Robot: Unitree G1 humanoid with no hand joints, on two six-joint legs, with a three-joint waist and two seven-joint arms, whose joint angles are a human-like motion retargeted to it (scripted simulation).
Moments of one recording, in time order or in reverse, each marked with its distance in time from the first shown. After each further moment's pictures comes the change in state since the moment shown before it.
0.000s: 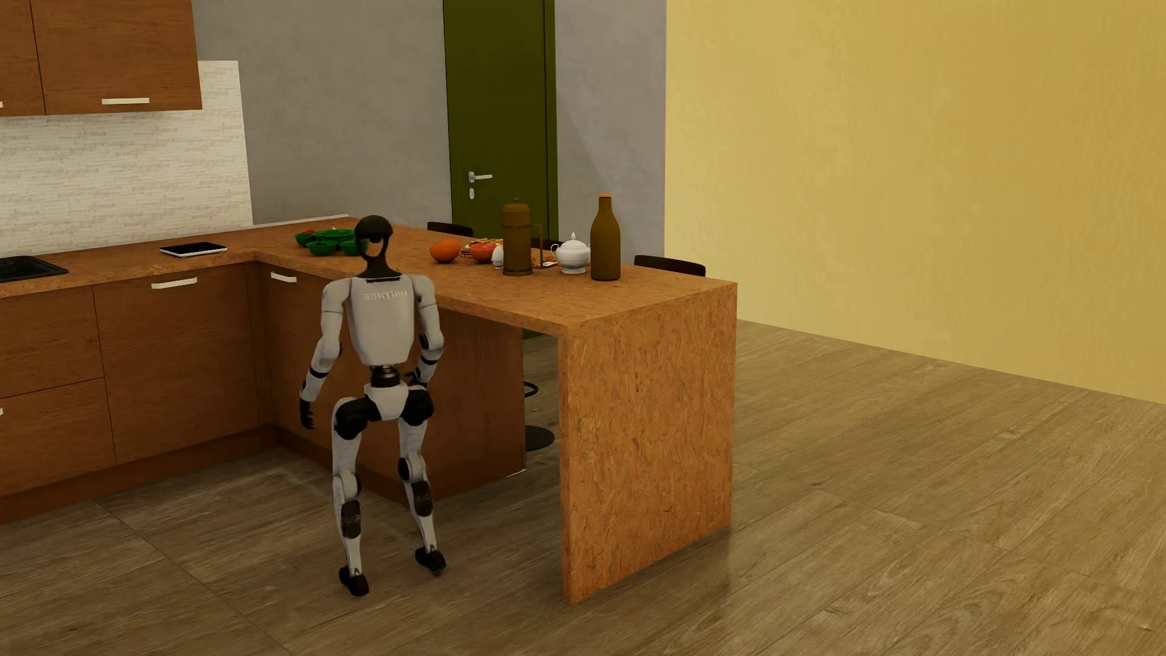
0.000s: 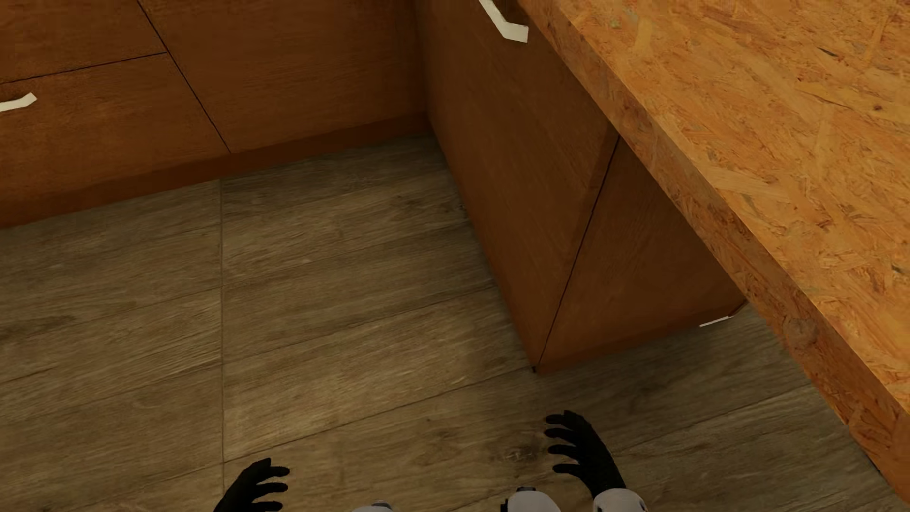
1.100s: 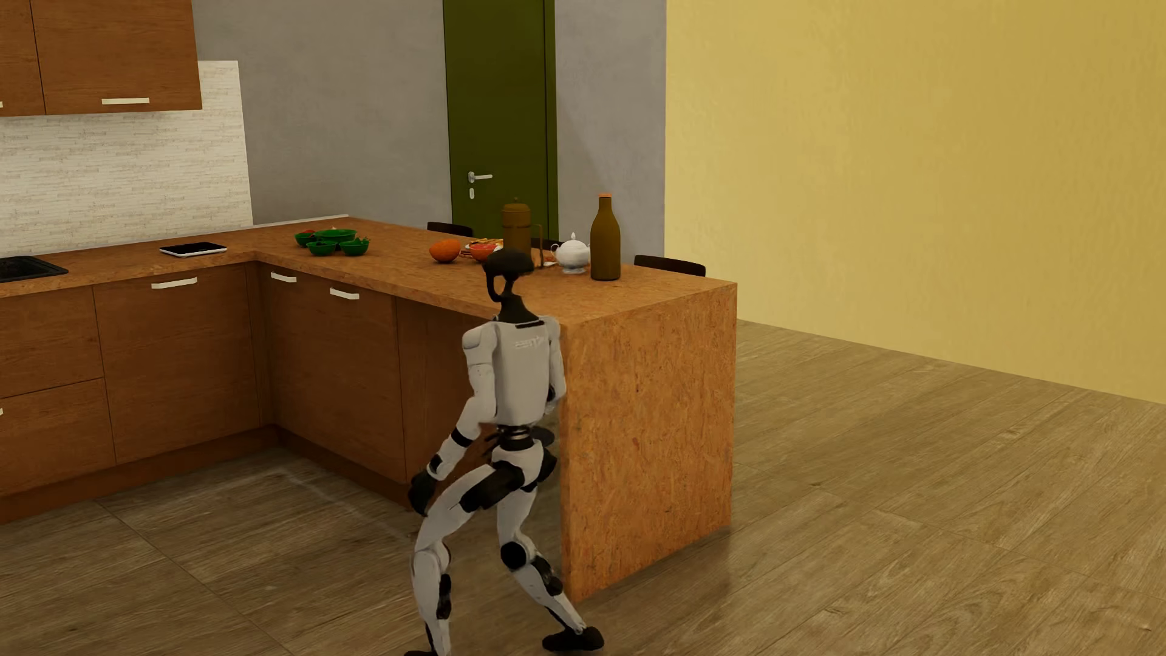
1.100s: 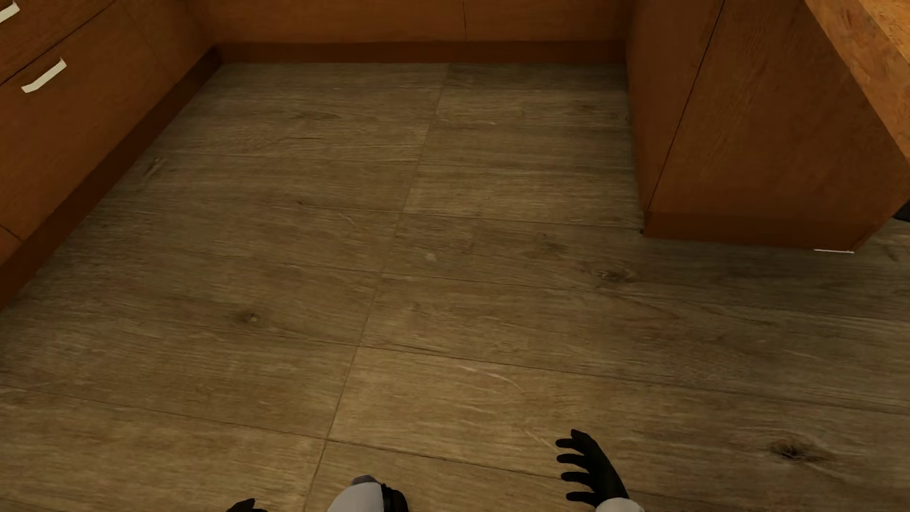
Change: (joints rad) body -0.277 0.218 -0.068 0.129 0.107 0.085 0.035 0.044 -0.056 0.072 0.149 0.069 0.001 0.143 -0.254 0.027 0.009 -0.153 0.048 -0.020 -0.014 0.047 -0.005 0.057 -0.046 0.000 0.193 0.075 -0.069
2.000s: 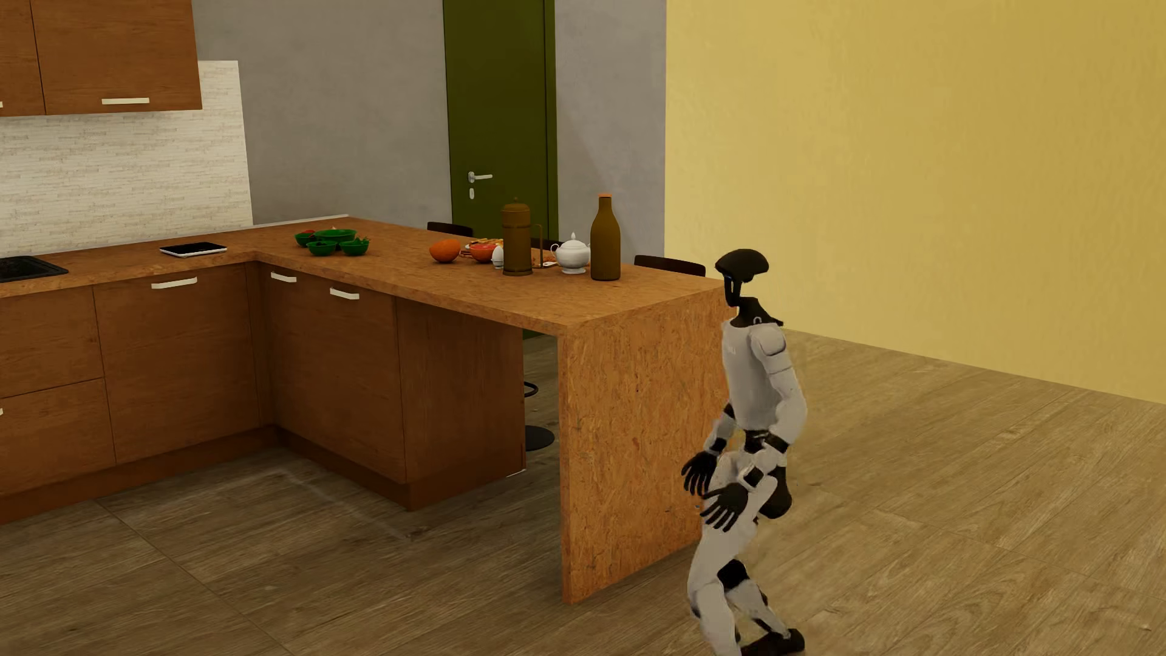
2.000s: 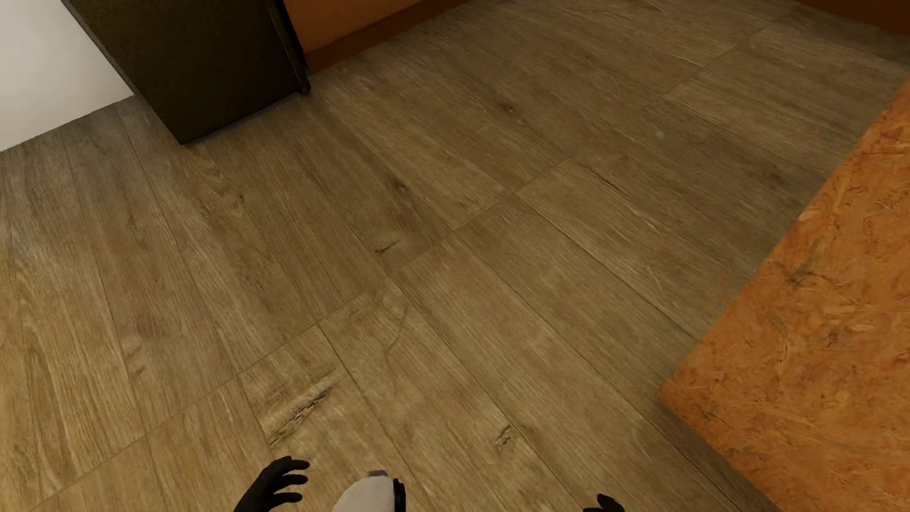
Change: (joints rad) body 0.004 0.057 0.016 -0.100 -0.023 -0.036 -0.014 -0.025 0.008 0.227 -0.169 -0.034 0.106 -0.168 -0.079 -0.070 -0.026 0.033 0.013 -0.029 0.009 -0.058 0.053 -0.017 0.061 -0.139 0.086 -0.022 -0.085
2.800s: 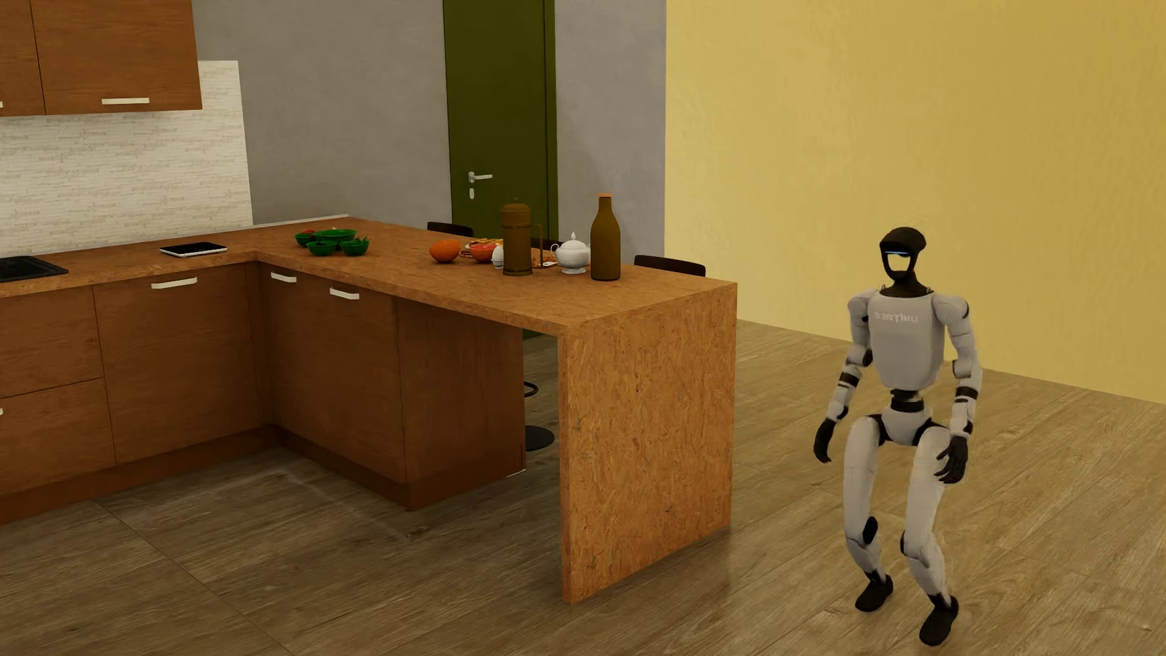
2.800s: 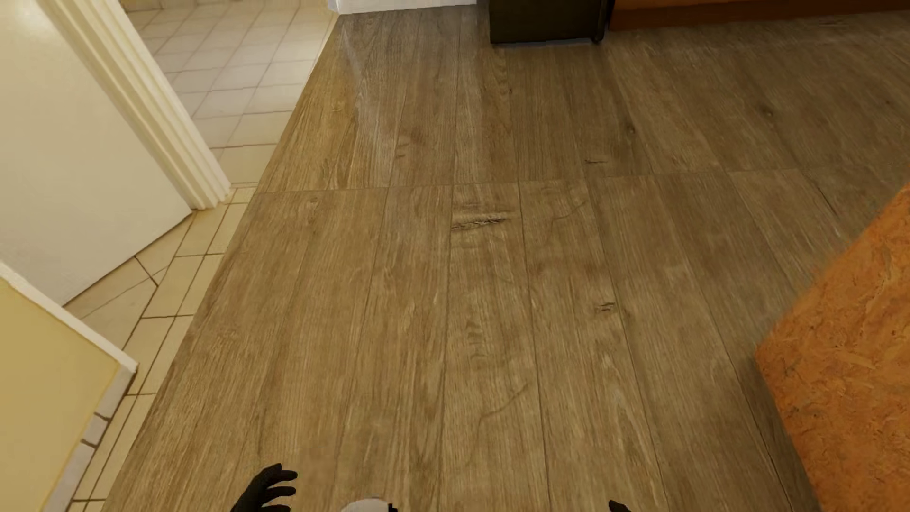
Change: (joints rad) body 0.019 -0.077 0.029 0.005 -0.018 -0.031 -0.044 -0.019 -0.078 0.147 -0.008 -0.009 0.013 0.032 0.040 -0.001 -0.019 -0.023 -0.011 0.008 -0.019 0.007 0.055 -0.014 0.012 0.104 -0.090 0.060 0.011
